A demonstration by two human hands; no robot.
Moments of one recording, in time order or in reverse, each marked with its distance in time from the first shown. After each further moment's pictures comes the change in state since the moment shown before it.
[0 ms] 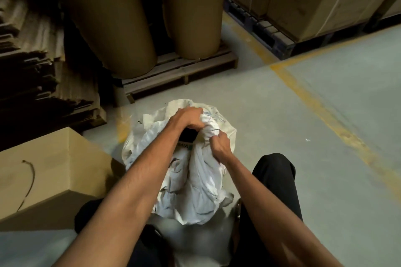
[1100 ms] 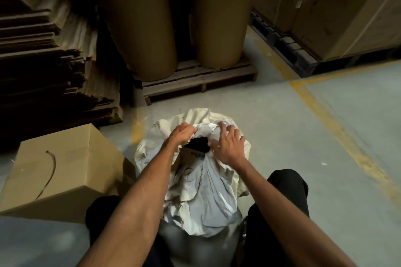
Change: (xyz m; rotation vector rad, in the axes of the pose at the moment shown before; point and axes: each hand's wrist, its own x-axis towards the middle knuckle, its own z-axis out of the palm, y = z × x) left_hand -0.009 -0.082 0.046 -0.697 0.156 -0.326; right_hand 0.037 -0.017 0.020 -0.819 0.032 -0.473
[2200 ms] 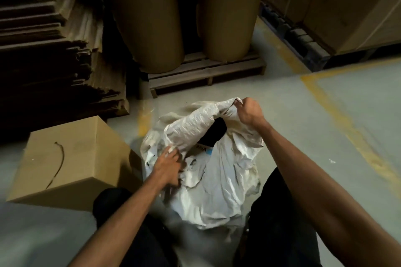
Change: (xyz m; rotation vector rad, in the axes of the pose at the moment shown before) left_hand -0.082 -0.101 0.023 1.141 -0.172 0.333; right_hand 0.081 0.012 -0.079 0.304 0.060 0.087
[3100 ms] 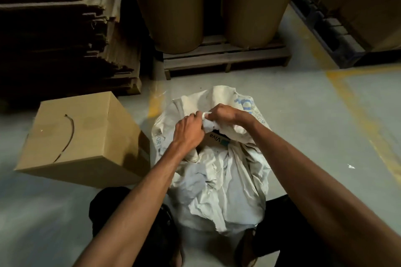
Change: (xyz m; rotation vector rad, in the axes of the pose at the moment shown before) left_hand 0.035 -0.013 -0.044 -0.601 0.474 -0.380; right_hand -0.020 -0.077 0.089 -0.029 -0.727 -0.243
